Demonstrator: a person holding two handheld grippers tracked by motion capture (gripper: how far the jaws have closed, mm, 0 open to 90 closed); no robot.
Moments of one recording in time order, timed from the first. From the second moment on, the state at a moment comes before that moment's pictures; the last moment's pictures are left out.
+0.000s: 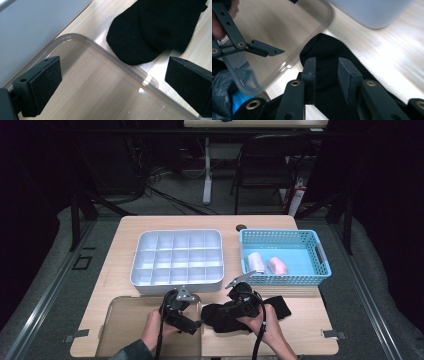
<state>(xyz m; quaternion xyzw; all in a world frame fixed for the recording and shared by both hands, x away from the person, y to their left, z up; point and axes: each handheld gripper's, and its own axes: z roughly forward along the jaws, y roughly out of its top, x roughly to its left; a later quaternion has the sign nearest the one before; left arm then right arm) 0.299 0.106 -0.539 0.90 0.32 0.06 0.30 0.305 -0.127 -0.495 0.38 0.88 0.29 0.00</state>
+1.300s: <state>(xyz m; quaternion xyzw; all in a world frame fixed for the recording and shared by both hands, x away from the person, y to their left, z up) 0.299 0.033 -0.556 0.92 0.29 0.00 0.25 0.313 -0.287 -0.540 0.57 0.78 0.22 0.10</state>
